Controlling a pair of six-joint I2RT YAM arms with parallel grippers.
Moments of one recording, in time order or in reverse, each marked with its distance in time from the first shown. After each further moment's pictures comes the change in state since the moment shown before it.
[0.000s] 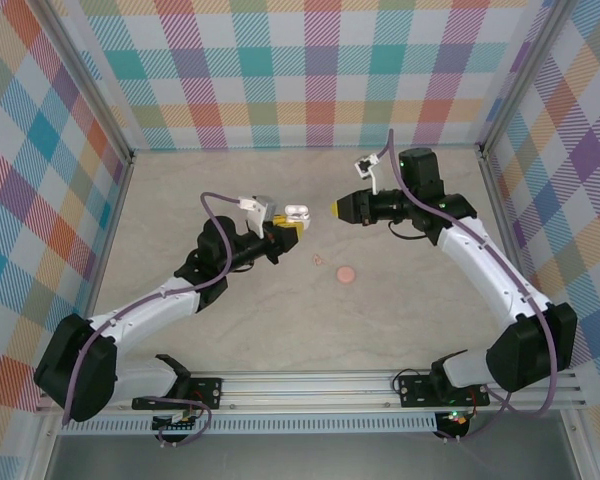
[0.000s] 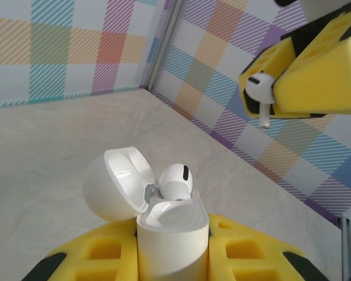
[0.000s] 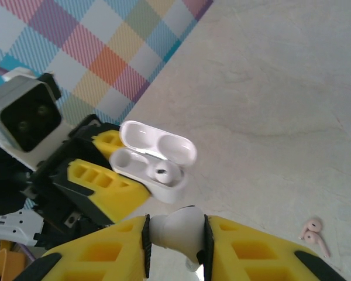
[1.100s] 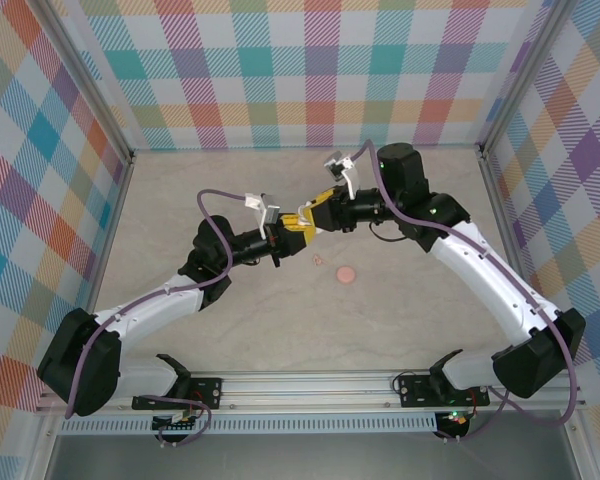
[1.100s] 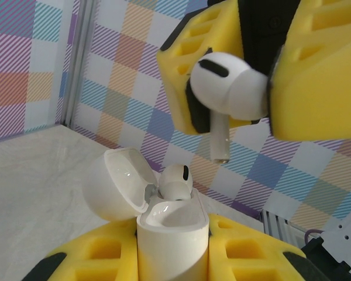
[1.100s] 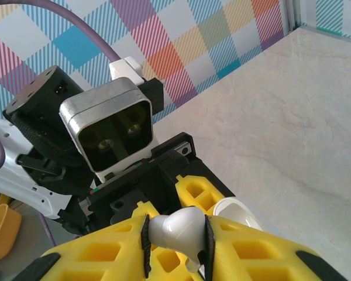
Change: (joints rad) left arm -0.022 0.027 0.016 0.217 0.248 -0.053; right arm 0.195 -0.016 0.123 -0.001 0.053 -0.109
